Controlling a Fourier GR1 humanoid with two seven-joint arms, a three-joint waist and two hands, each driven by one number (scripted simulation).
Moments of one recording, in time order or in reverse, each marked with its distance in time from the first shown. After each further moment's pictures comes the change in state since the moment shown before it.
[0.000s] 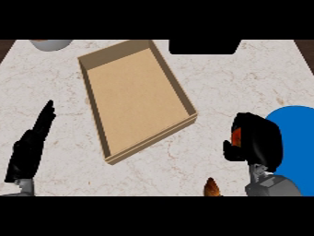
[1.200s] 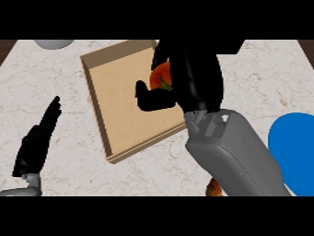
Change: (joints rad) left arm -0.036 -0.026 -0.012 0.006 -0.026 -0.002 0.017; right arm -0.695 0.133 0.089 0.109 -0.376 -0.113 0.151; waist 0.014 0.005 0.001
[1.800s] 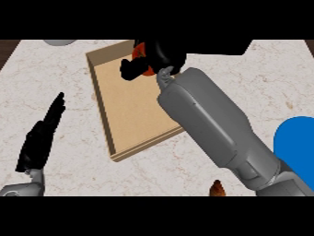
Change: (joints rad) left arm -0.031 -0.006 -0.011 0.001 -0.008 -0.012 0.015; right arm -0.324 0.001 0.016 0.626 -0.216 -0.231 -0.078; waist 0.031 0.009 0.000
